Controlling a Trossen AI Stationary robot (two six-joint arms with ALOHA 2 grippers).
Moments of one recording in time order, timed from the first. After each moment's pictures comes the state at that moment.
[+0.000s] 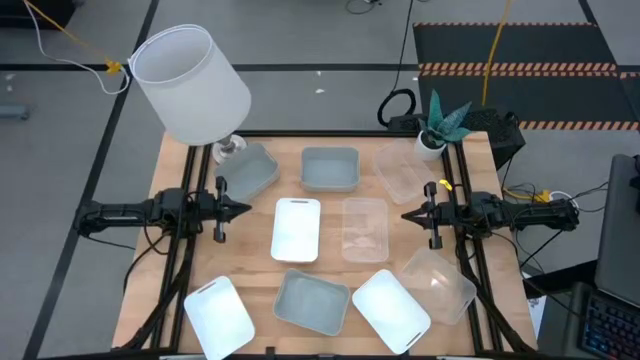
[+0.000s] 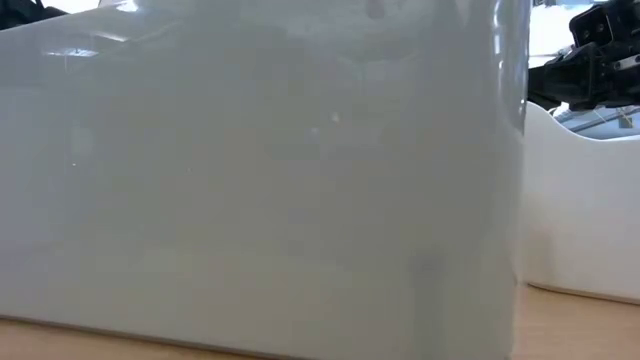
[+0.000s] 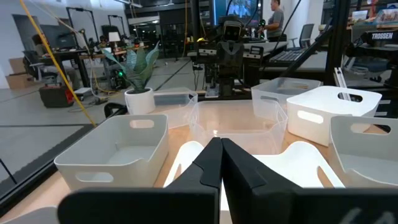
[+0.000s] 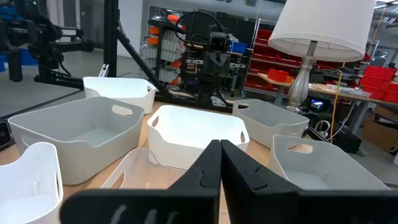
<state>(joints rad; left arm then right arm) 0.02 0.02 0.01 0.02 -0.02 0.07 0.07 0.00 0.02 0.01 0.02 -0.15</state>
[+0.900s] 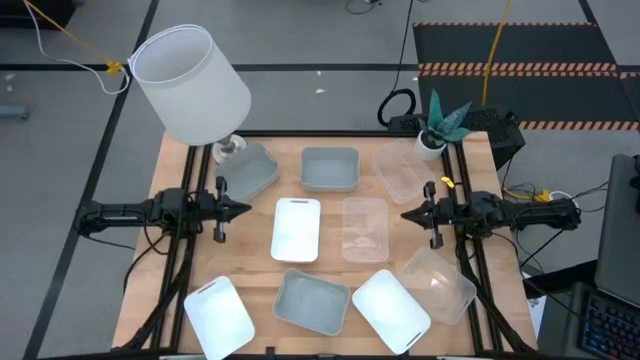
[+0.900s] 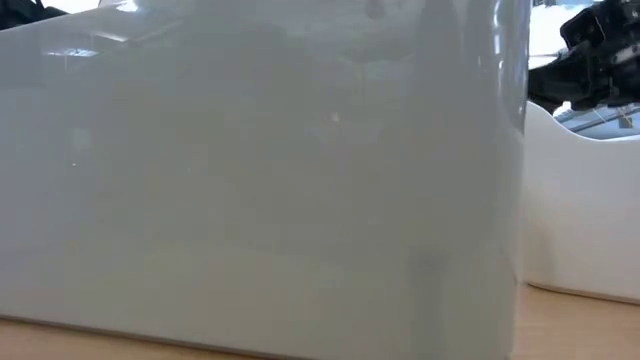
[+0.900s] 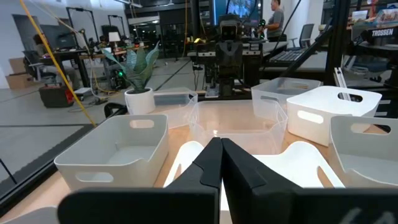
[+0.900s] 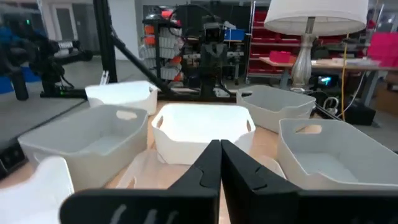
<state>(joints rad) 0.02 0.02 0.01 0.02 -0.02 0.07 0.07 0.04 0.05 -0.01 0.03 0.01</state>
